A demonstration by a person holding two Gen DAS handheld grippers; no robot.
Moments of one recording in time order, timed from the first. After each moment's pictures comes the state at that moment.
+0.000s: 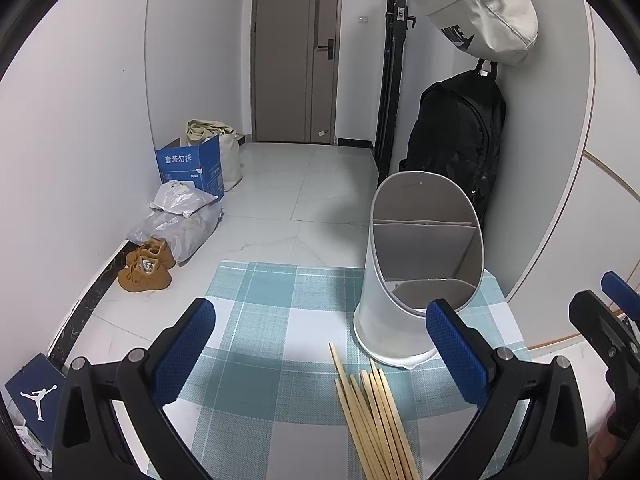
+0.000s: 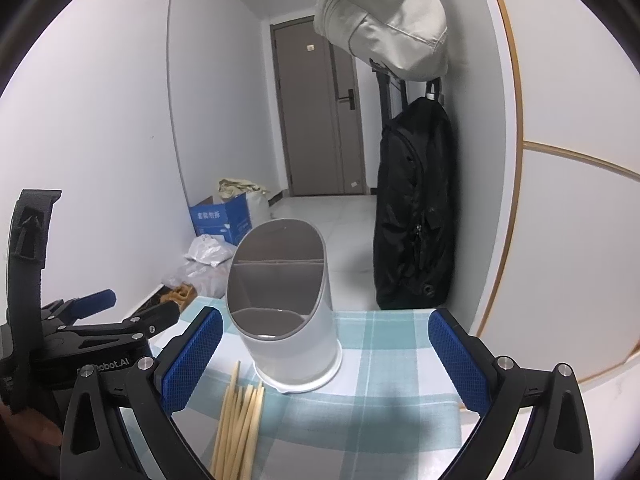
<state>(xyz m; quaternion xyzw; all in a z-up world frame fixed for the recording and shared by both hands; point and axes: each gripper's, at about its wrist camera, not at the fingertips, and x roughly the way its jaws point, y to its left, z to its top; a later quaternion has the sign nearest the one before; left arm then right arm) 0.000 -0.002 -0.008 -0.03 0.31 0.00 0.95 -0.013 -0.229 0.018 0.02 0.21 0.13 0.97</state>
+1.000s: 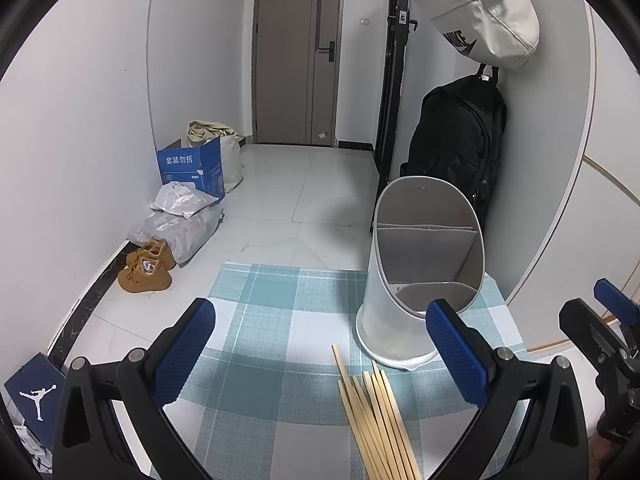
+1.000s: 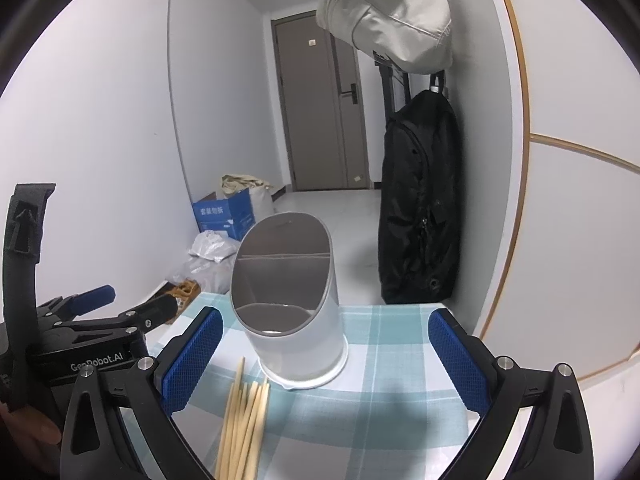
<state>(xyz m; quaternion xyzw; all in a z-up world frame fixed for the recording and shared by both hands) -0.002 0.003 -0.005 -0.03 0.30 0.00 0.95 -0.010 -0.225 0.013 0.02 0.22 0.14 0.97</state>
